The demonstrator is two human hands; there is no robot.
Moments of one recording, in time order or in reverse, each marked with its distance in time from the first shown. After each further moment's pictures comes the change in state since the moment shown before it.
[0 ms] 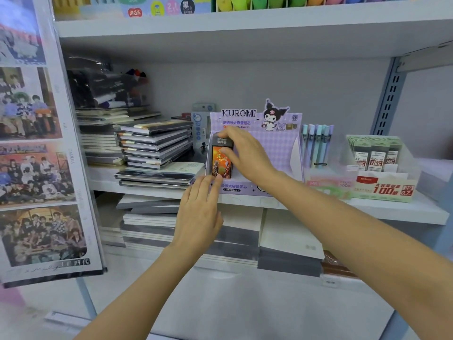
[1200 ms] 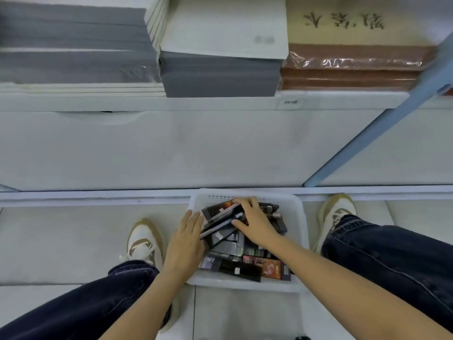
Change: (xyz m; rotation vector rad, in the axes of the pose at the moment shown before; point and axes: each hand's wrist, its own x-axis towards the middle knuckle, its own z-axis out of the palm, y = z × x) left_hand -0.324 0.113 0.262 -0.291 -0.939 -0.074; right_hand -0.538 0.088 0.157 0.350 -0.773 0.982
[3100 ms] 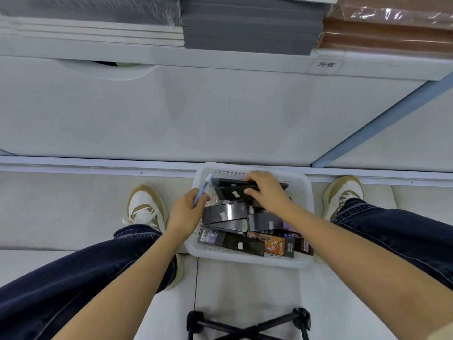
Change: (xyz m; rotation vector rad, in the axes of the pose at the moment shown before) left_hand 0.015 -0.010 -0.007 -0.800 0.019 -0.330; right_hand 0.012 0.000 -0.022 -0.199 0.030 -0.086
